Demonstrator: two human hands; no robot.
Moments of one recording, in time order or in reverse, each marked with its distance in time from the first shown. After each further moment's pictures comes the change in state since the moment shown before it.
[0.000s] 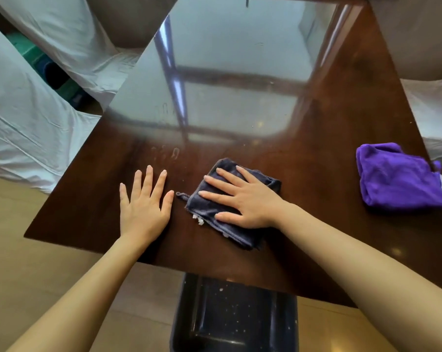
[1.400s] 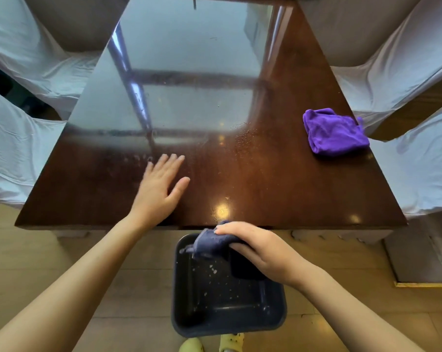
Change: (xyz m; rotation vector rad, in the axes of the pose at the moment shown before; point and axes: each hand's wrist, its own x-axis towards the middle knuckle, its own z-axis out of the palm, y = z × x) left_hand -0.047 0.031 -0.037 -0.485 -0.040 0.448; right_hand -0.141 -0.162 0.009 0.784 0.355 0.296
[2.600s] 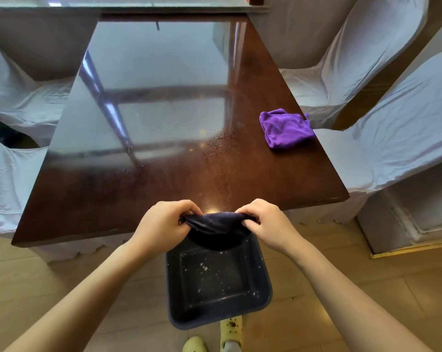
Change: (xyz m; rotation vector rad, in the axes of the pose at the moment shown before) left_hand -0.063 0.115 -0.043 -0.112 -0.261 0.123; right_hand -0.050 -0.018 -0.043 -0.157 0.305 0.432
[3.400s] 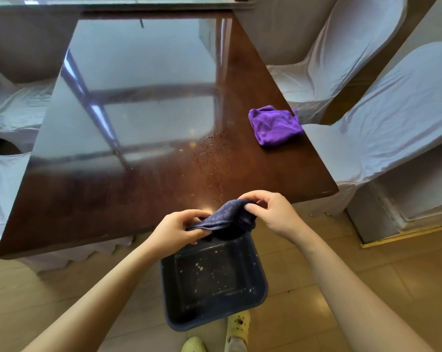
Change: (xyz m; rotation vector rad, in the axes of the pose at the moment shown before) left_hand 0.013 -0.015 0.039 -0.398 -0.246 -0.164; right_hand 0.004 0.007 -0.021 0.376 0.052 0.108
